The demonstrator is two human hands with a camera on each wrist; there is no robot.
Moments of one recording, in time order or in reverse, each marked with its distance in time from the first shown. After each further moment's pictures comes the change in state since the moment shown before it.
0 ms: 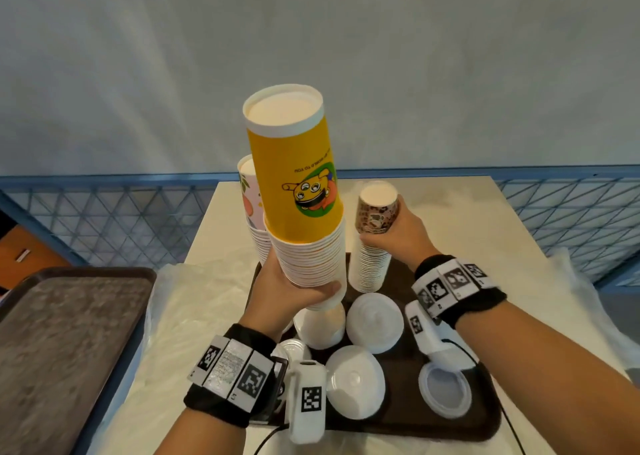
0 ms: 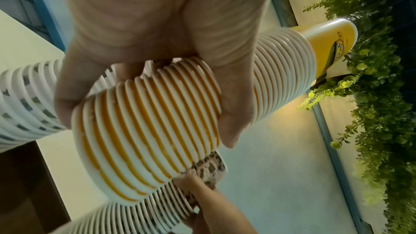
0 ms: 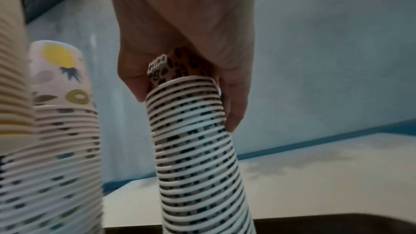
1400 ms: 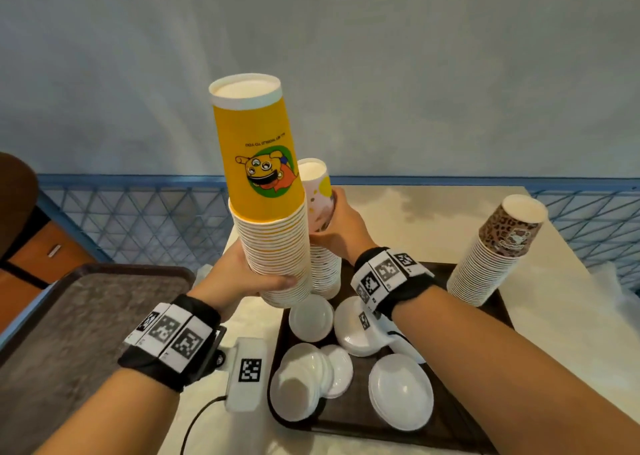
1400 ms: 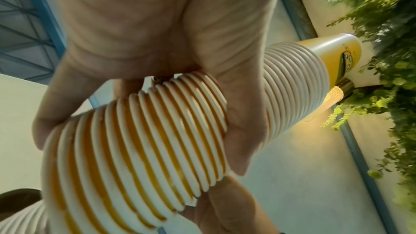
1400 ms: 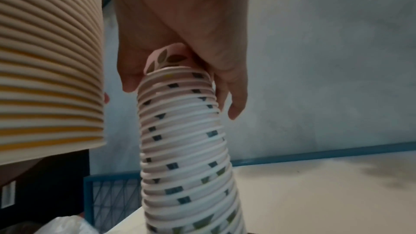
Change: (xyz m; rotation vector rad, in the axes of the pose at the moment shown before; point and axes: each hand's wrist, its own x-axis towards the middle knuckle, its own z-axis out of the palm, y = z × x) left_hand 0.015 0.006 -0.126 -0.032 -0.206 -0.047; right_hand 0.004 -0.097 0.116 0.115 -0.177 -0.159
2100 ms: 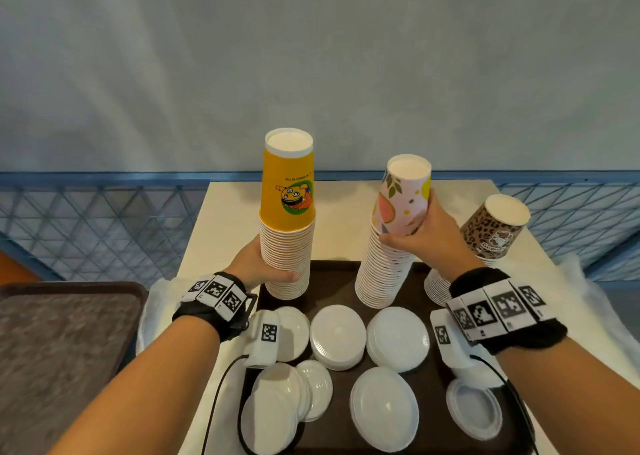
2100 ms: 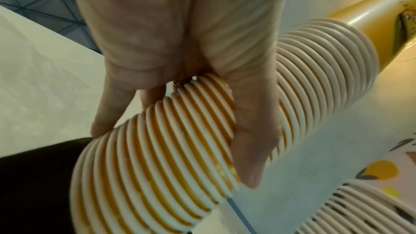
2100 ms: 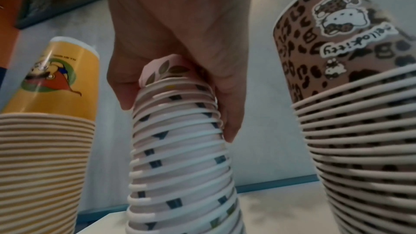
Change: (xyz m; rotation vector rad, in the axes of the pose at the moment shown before) left_hand 0.109 -0.069 0.019 0.176 -0.054 -0.194; right_hand -0.035 0.055 -0.117 -0.160 0.247 0.091
